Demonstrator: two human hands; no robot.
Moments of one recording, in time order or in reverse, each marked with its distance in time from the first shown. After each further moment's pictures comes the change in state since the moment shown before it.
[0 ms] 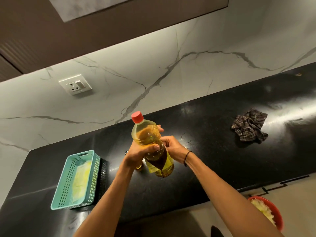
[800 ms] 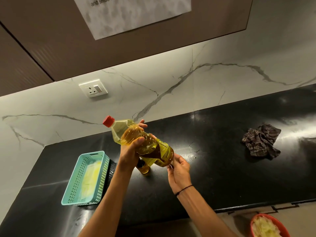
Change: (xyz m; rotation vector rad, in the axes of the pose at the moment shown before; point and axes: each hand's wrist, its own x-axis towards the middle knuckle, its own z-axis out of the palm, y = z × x) left_hand -0.015 0.042 -0.028 -0.185 0.378 0.065; right_hand -0.035 0.000 0.071 0.866 0.666 0.120
